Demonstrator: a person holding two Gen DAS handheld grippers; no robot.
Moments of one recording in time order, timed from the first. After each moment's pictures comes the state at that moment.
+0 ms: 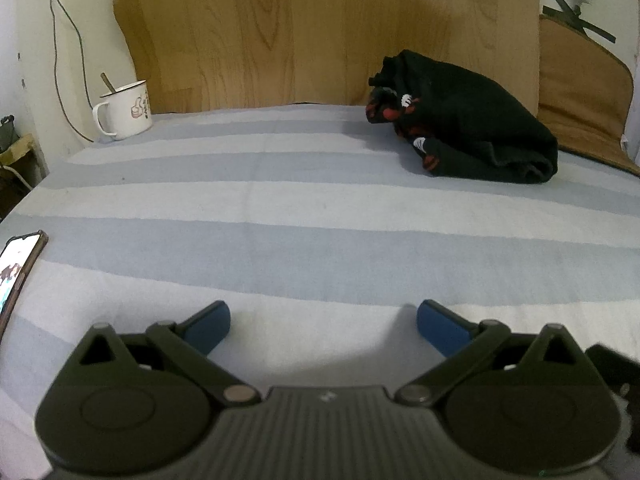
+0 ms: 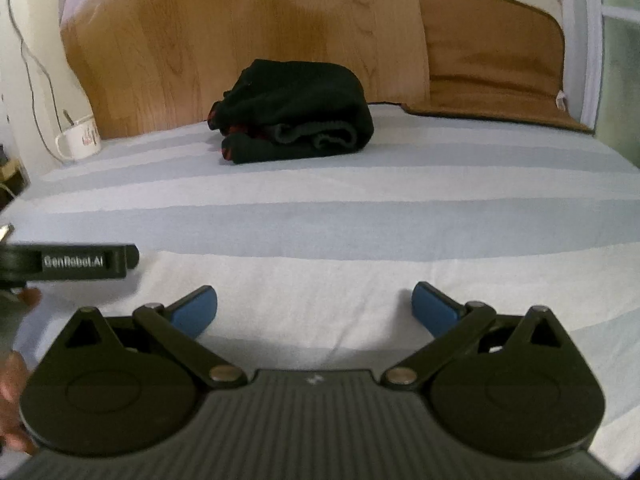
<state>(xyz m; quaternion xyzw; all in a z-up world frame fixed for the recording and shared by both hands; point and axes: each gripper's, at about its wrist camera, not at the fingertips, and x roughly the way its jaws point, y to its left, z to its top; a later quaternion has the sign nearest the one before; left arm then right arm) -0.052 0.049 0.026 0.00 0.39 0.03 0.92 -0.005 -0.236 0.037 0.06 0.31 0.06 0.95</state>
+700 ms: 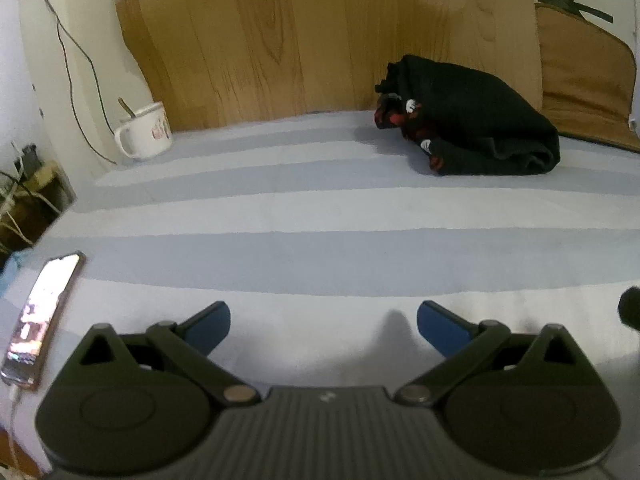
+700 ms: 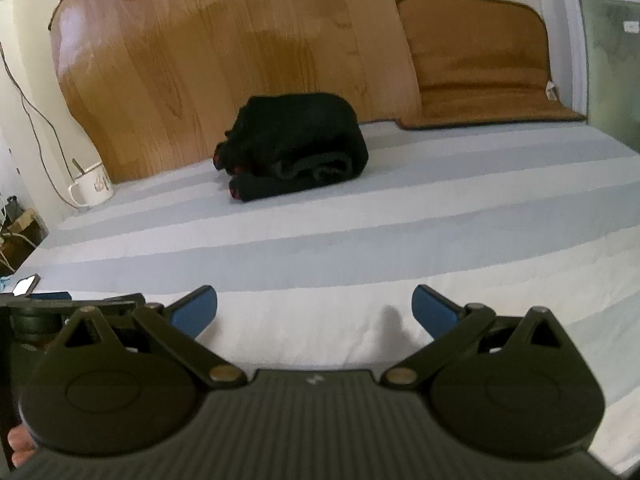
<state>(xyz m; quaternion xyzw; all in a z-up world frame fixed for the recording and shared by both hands) -0.070 0.039 0.045 0.05 0.38 0.07 0.92 -0.021 -0.246 0.057 0.10 0.28 0.06 0.95</state>
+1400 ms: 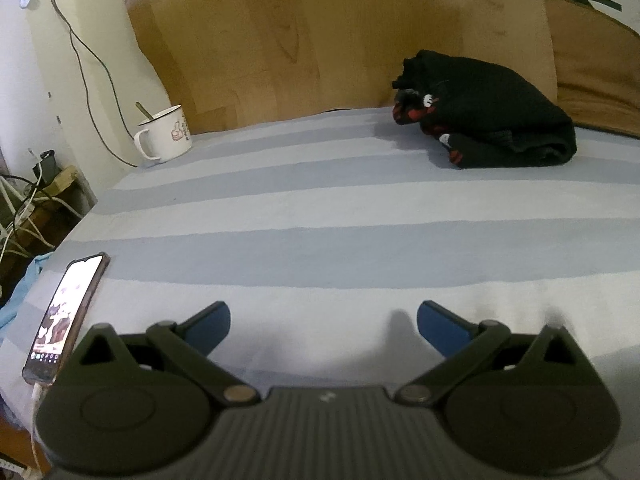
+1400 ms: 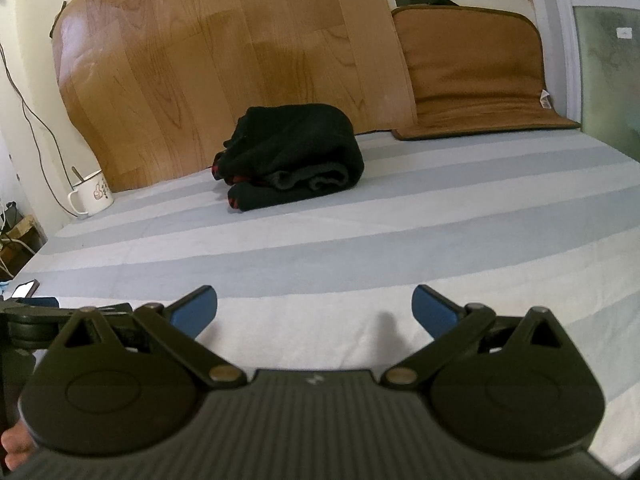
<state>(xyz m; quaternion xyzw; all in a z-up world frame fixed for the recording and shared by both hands) -0.070 0.045 0.044 0.06 0.39 0.09 0.92 -0.024 -0.247 0.058 0.10 0.27 0.05 0.95</state>
